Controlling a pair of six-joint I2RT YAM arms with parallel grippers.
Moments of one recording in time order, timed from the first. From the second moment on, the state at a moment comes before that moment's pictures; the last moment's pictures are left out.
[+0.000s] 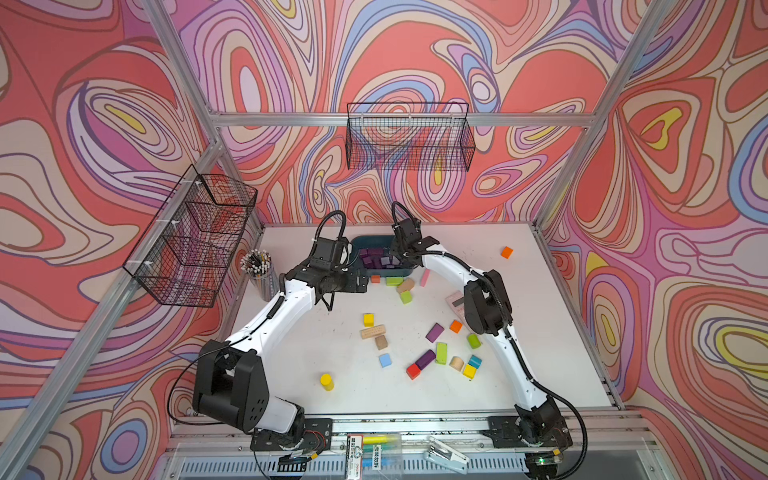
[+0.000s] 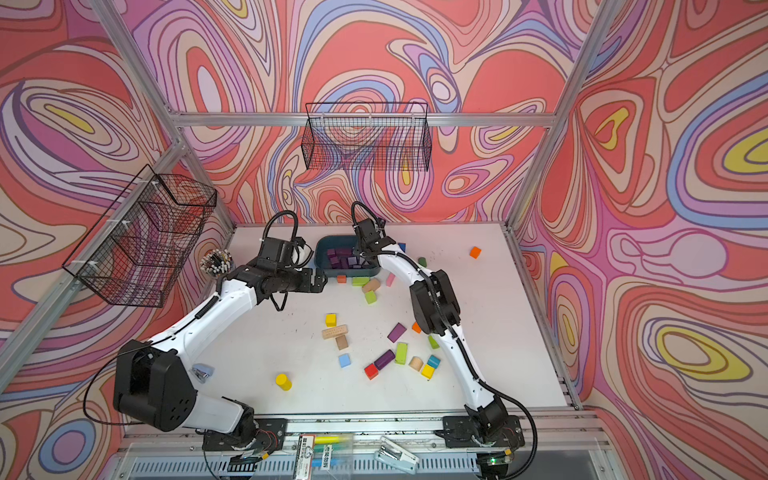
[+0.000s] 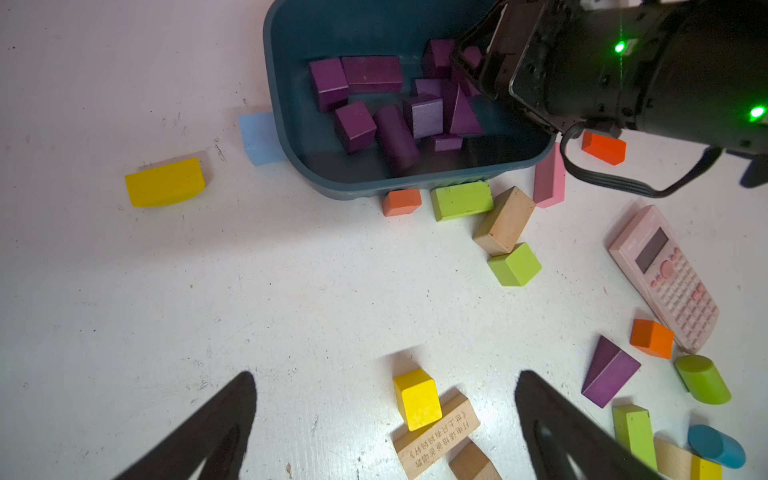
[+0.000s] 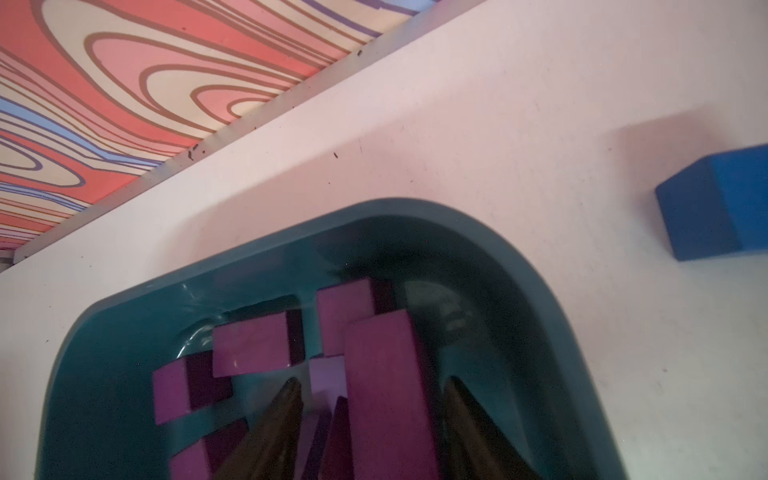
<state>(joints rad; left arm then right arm) -0.31 1.46 1.16 -0.58 0.10 -0.25 0.53 2.55 2.26 -0.51 0.18 0.79</state>
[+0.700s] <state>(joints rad) -0.31 1.46 1.16 -0.58 0.09 -0.25 0.53 2.36 2.21 -0.44 0.15 0.93</state>
